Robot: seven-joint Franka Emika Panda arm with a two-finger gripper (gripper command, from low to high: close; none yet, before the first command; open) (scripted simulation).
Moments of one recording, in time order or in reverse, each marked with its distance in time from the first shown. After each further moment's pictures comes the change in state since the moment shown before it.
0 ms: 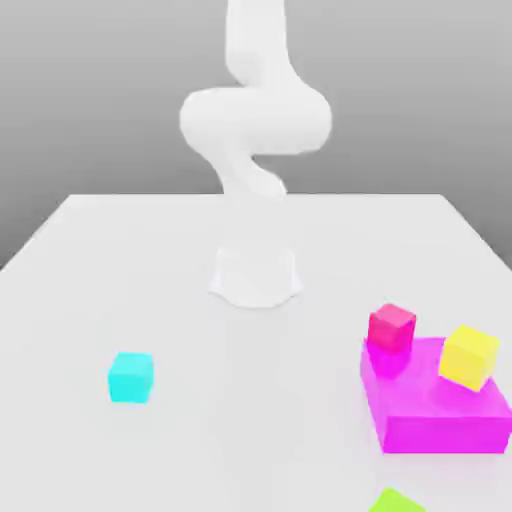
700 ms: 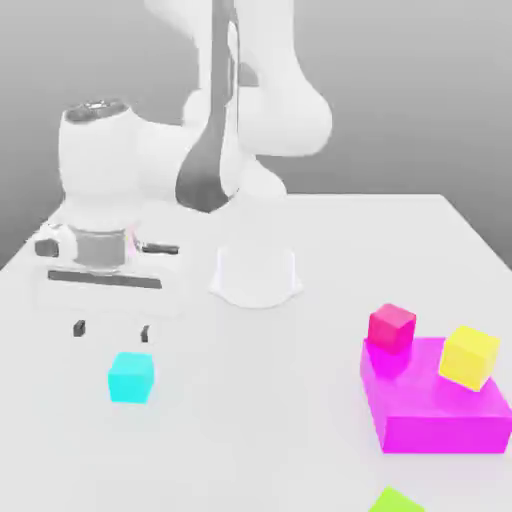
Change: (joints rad) arm -0.213 0.720 -0.305 -0.526 0.033 0.535 -0.461
